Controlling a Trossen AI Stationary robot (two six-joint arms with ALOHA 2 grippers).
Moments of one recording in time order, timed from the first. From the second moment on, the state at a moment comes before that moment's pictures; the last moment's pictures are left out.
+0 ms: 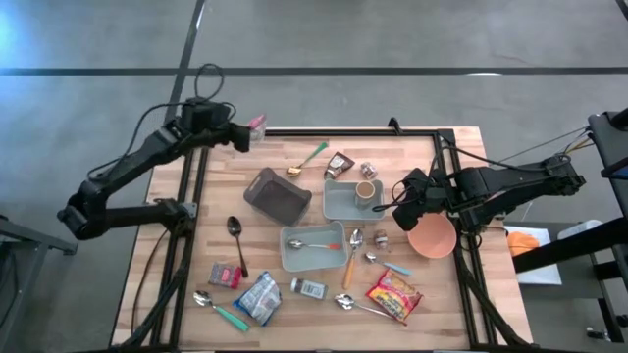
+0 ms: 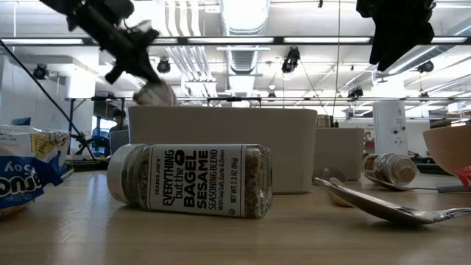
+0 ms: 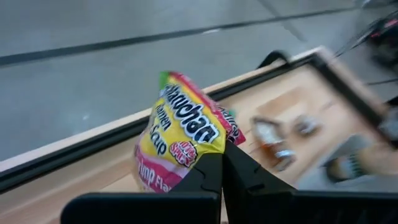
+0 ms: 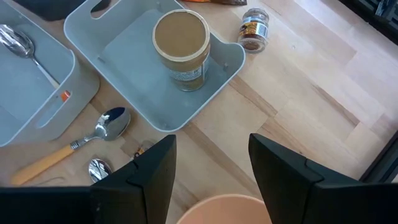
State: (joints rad) left arm 0.84 1.01 0.90 -0.45 0.13 -0.32; right arm 0.19 1.10 1.08 -1.21 0.42 0.96
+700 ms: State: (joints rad) left arm 0.72 1.19 1.41 -1.12 0.33 -0.35; right arm 0.19 1.10 1.08 -1.17 0.42 0.99
